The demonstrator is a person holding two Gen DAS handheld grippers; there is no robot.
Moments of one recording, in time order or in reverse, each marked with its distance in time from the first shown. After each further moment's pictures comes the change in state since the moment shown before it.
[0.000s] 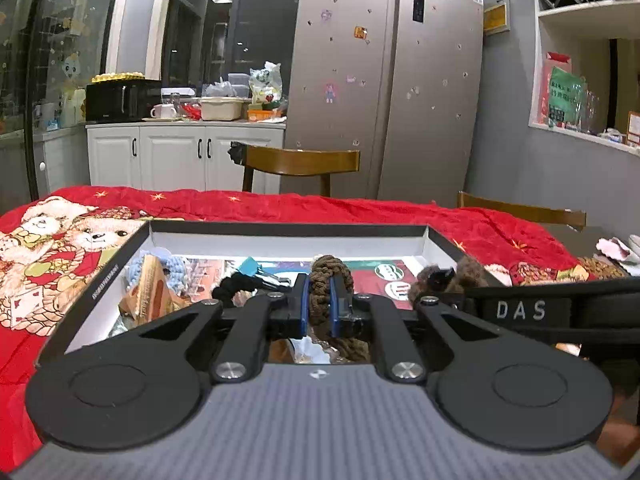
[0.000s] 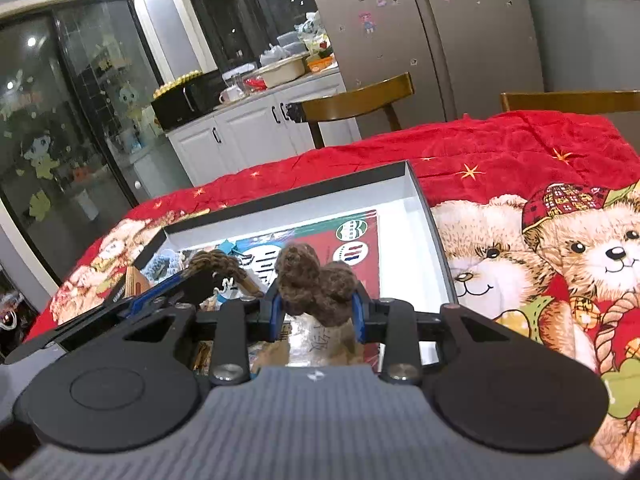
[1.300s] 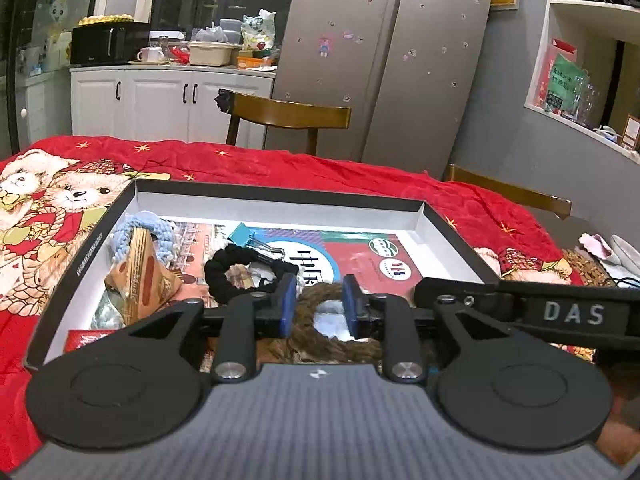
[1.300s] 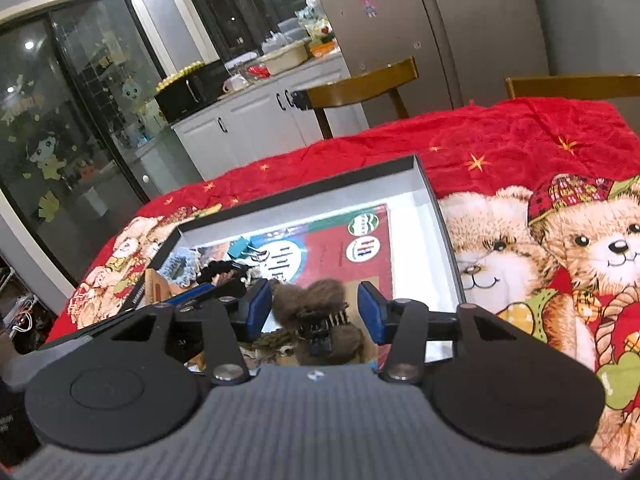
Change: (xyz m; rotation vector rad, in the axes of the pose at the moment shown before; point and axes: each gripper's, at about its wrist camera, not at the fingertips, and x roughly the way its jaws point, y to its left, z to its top) left arm 0.014 0.022 0.017 -0.081 0.164 -0.080; right arm -0.012 0.000 0.012 0.044 0.039 0.038
